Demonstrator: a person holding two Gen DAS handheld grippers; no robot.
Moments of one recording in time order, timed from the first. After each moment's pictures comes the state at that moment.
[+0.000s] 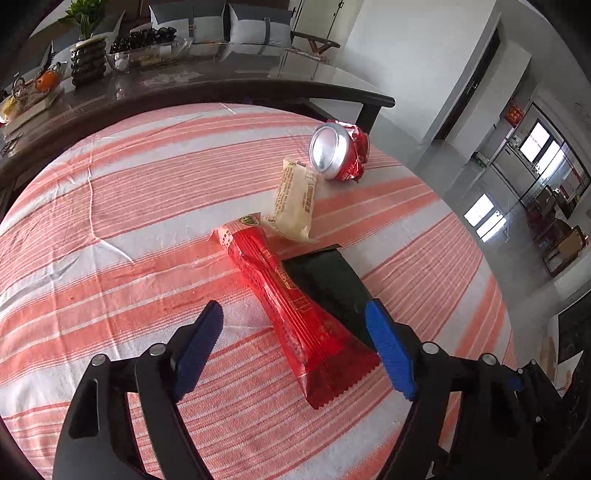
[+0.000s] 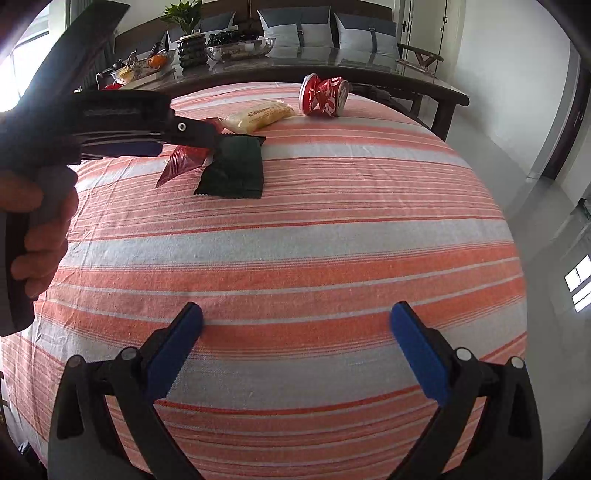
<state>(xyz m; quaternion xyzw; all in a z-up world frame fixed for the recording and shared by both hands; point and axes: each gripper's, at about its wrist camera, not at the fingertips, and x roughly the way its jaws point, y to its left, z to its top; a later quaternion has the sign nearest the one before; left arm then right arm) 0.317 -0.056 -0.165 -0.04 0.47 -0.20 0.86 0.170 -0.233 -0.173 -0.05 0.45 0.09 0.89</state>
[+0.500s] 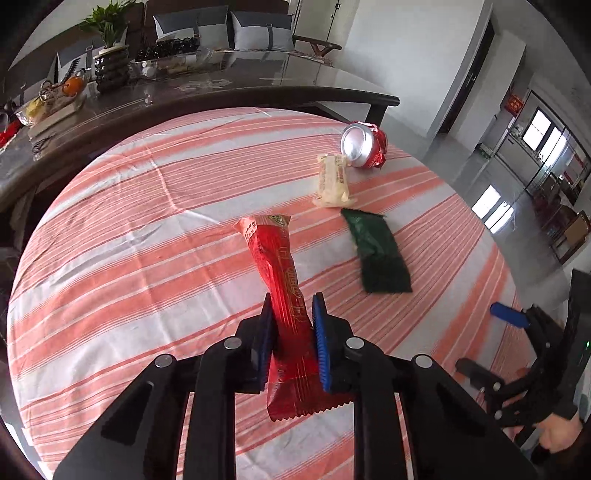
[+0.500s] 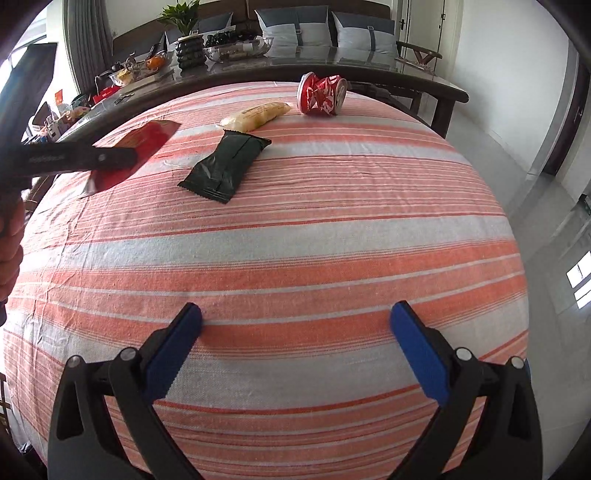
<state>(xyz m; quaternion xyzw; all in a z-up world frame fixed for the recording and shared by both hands) 0.267 0.015 -0.148 0.00 0.46 -0.18 0.87 0.173 -0.235 -0.174 -0.04 0.46 0.09 0.88</state>
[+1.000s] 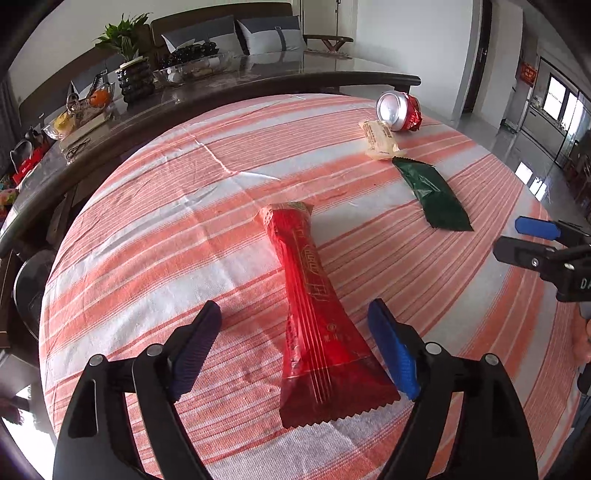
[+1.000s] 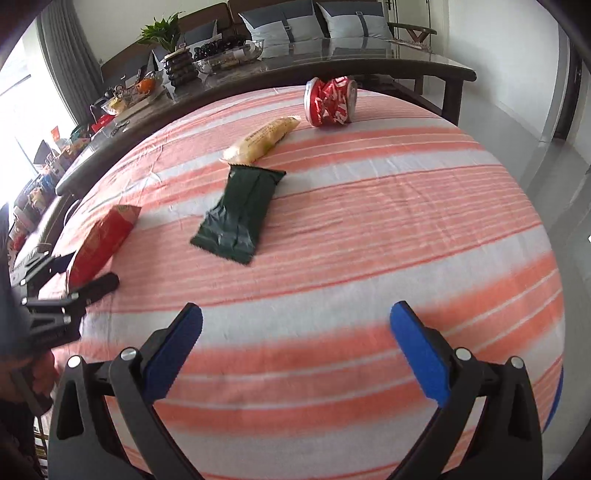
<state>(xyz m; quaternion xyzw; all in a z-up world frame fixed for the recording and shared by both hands) 0.246 0.038 -0.179 0.07 0.45 -0.13 0.88 0.223 -0.214 -0.164 0.04 0.47 0.11 0.87</state>
